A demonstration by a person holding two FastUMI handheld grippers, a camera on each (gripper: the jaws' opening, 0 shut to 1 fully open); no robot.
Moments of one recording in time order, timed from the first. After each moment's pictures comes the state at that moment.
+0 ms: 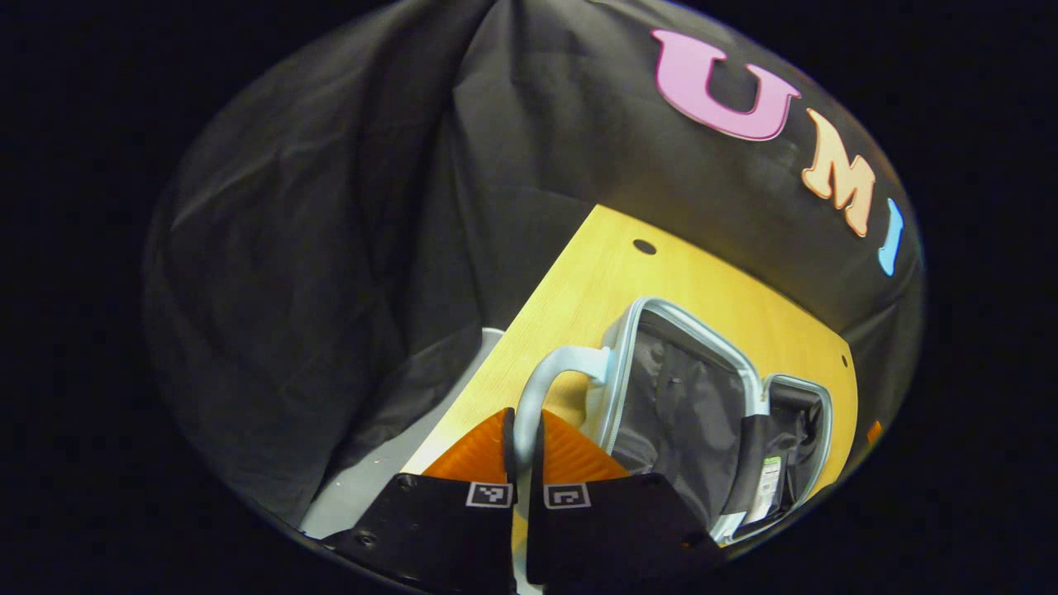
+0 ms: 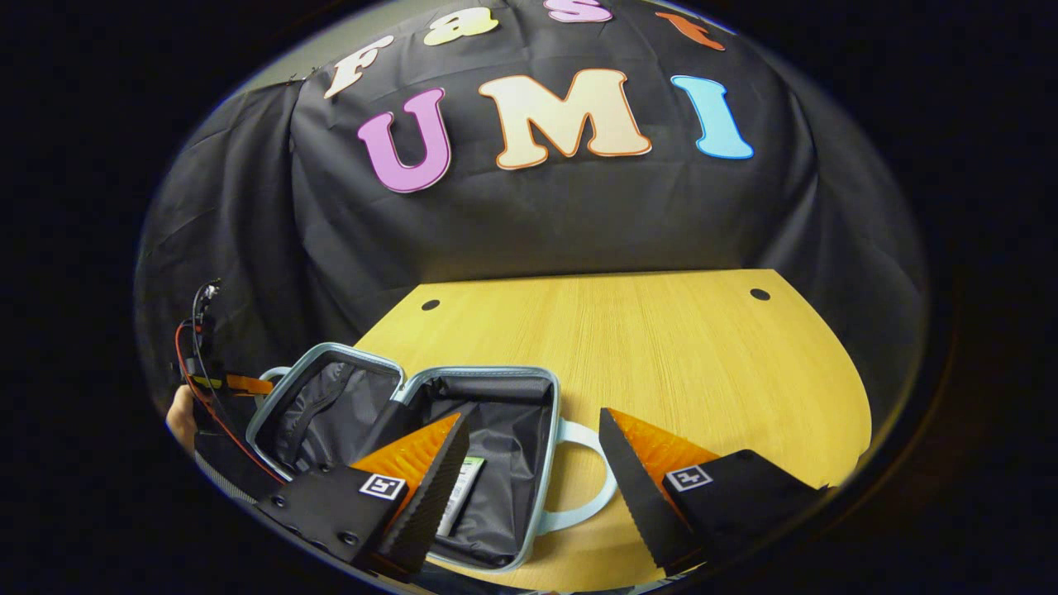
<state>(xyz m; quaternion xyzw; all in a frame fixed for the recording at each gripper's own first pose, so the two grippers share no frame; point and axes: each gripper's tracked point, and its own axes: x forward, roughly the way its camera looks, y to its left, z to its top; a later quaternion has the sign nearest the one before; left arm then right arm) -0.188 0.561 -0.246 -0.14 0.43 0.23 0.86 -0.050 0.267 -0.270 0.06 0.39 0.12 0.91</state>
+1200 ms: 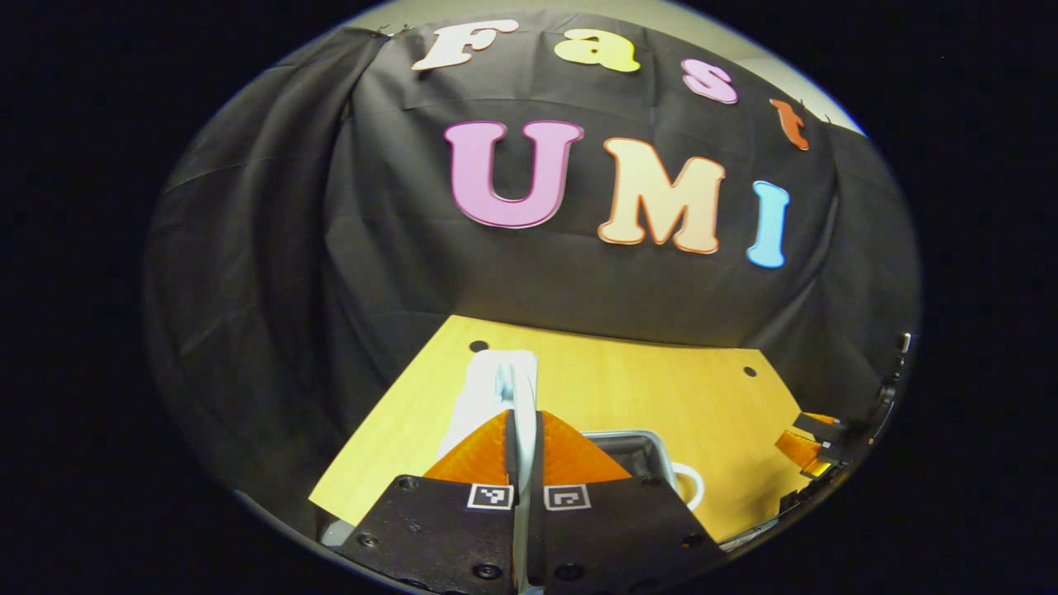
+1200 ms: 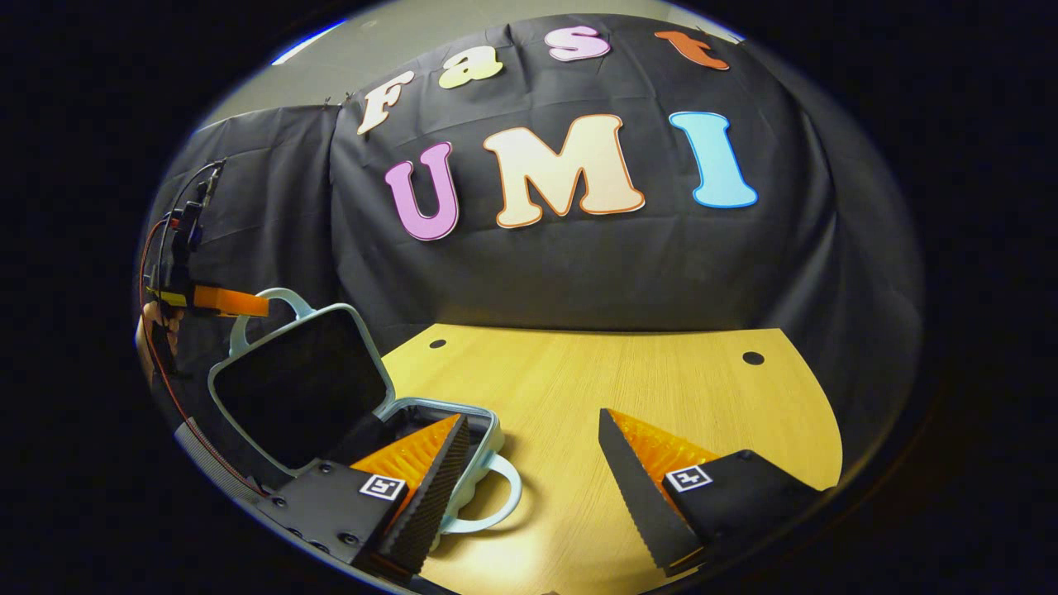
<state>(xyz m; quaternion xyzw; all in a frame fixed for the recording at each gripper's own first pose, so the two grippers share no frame) -0.077 0.285 -0.076 -0.05 0.31 0.10 0.95 -0.011 0.159 -0.232 0.06 0.30 0.20 0.93</state>
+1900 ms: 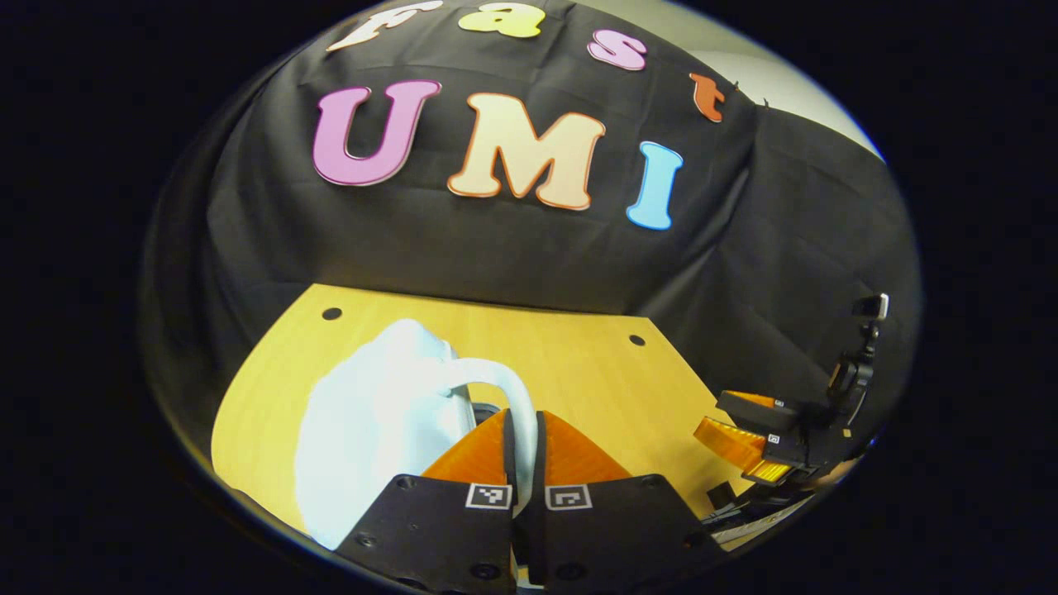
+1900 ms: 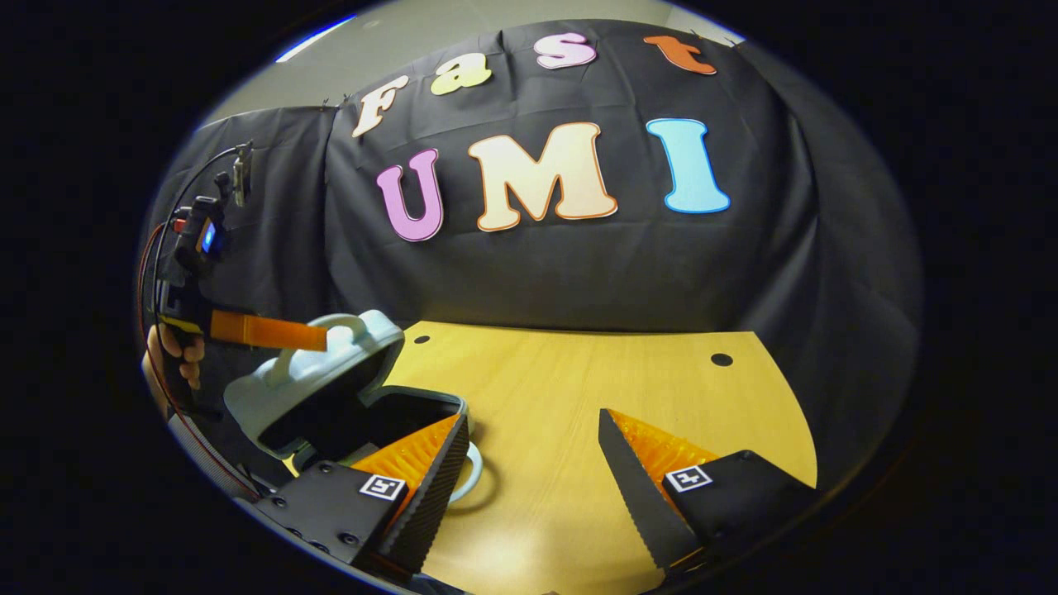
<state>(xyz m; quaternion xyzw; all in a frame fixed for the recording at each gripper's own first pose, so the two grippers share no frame) -0.050 0.059 -0.157 -0.11 0.34 -0.07 0.93 -0.027 0.091 -0.220 0.05 0.30 0.19 0.94</state>
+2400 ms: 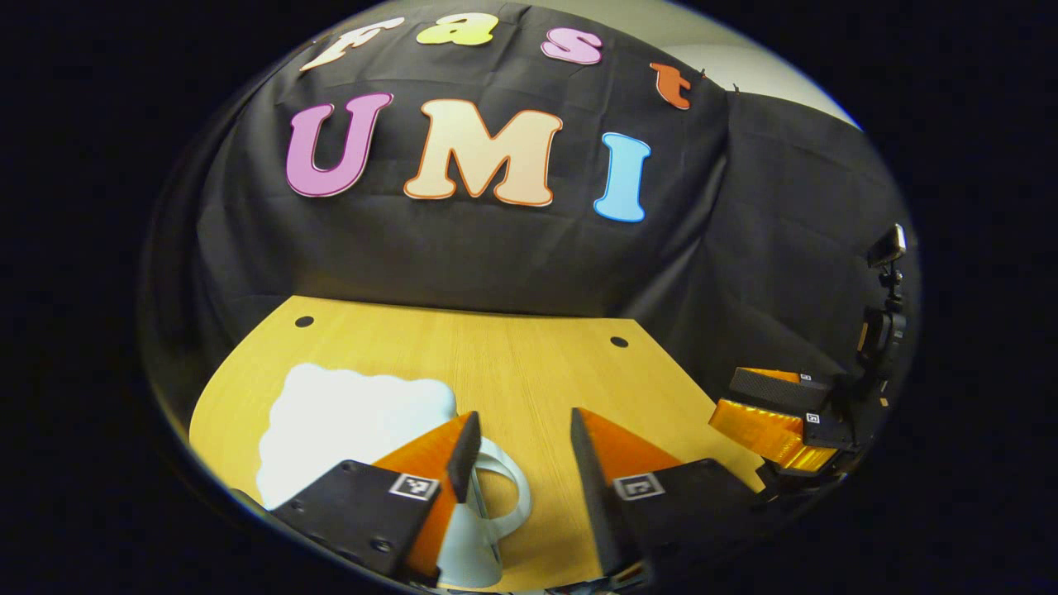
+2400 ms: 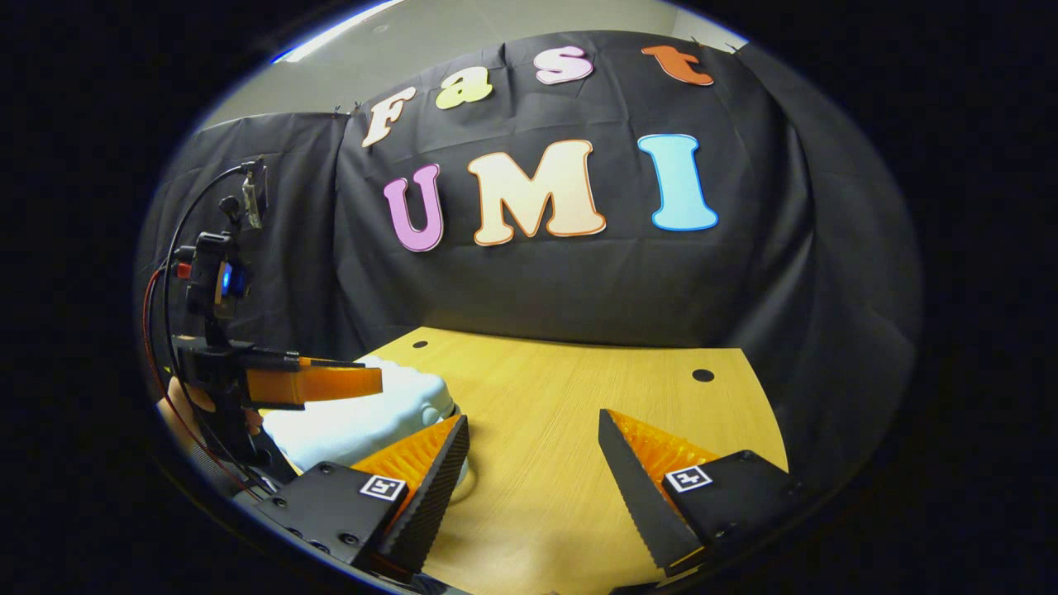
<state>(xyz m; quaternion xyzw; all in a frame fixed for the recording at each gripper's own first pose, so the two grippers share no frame) -0.042 -0.023 -0.169 -0.08 0.29 -0.06 0.95 -0.026 0.040 -0.195 0.05 0.27 0.20 0.94</state>
